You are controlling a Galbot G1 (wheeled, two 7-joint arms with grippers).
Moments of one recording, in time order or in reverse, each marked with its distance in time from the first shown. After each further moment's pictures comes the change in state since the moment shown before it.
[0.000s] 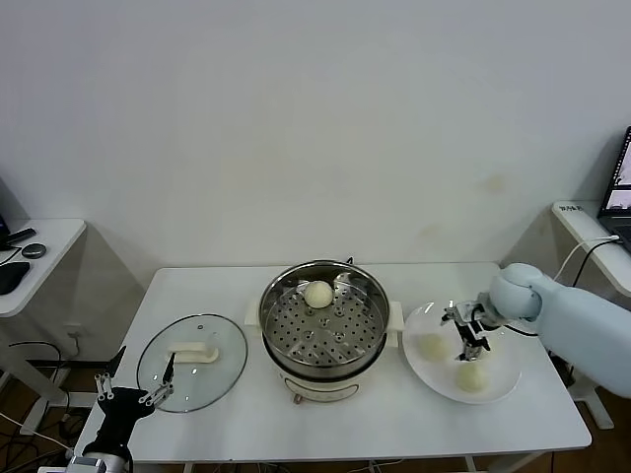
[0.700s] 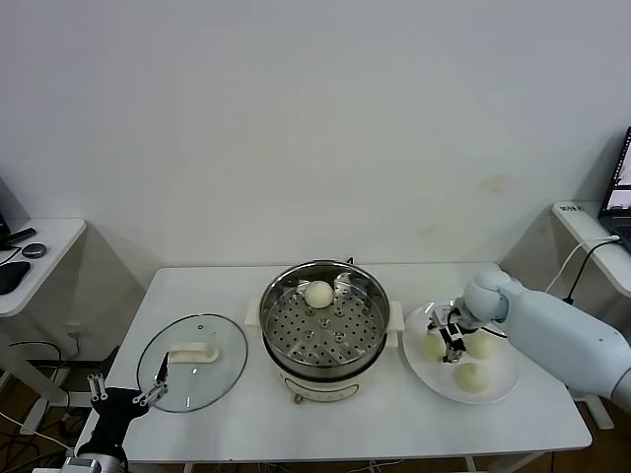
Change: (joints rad) left arm -0.001 -0.005 -0.016 0.001 0.006 -0.003 -0.001; right arm -0.037 0.084 0.029 -0.086 -0.049 -0.019 -0.037
